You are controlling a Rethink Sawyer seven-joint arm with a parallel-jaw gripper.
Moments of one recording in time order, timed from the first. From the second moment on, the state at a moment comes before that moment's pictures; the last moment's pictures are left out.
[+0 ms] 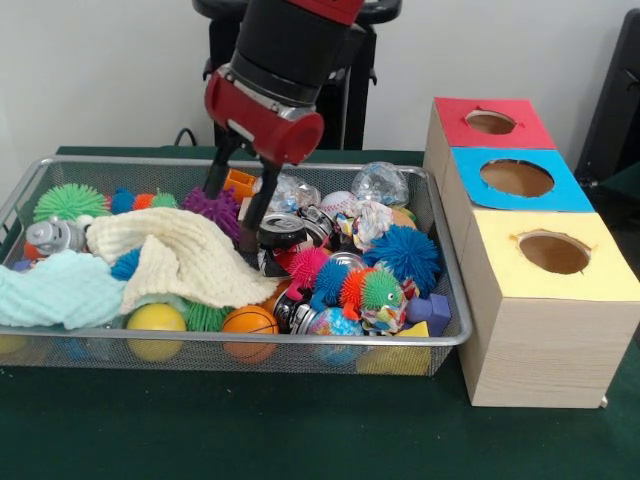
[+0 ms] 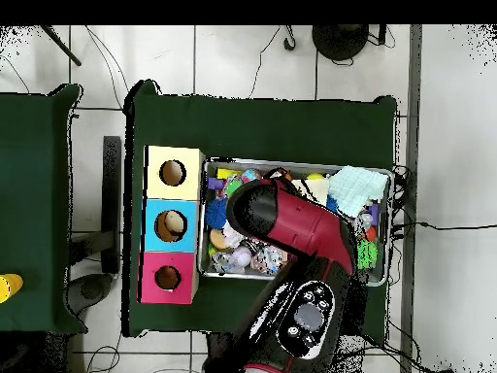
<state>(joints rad) 0.03 -0.46 -0.50 1.50 0.25 0.36 2.14</state>
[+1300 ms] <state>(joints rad) -0.14 -0.37 -0.33 1.52 0.06 0.12 2.14</state>
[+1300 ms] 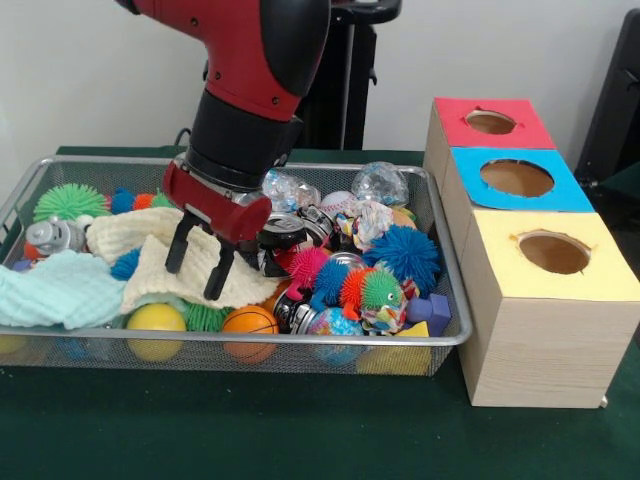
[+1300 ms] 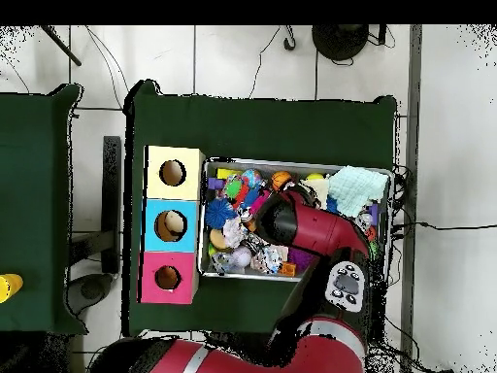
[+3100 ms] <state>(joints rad) -0.18 -0.33 -0.30 1.52 -0.05 0.08 2.14</state>
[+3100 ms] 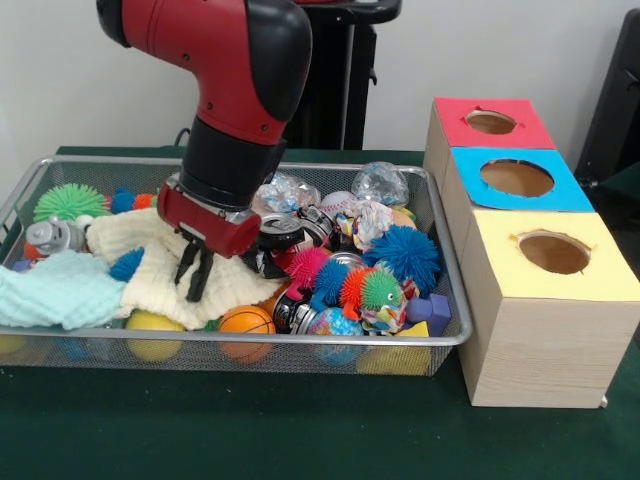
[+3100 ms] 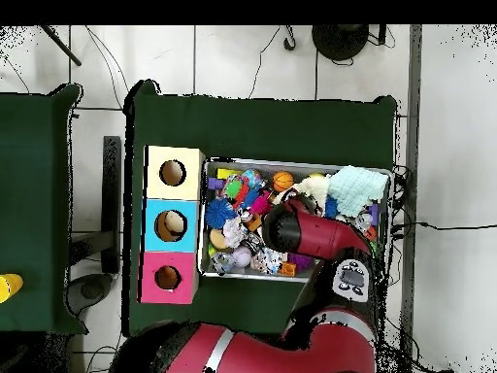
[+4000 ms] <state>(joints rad) -0.10 -0.53 -0.30 1.54 -0.05 0.42 2.14</state>
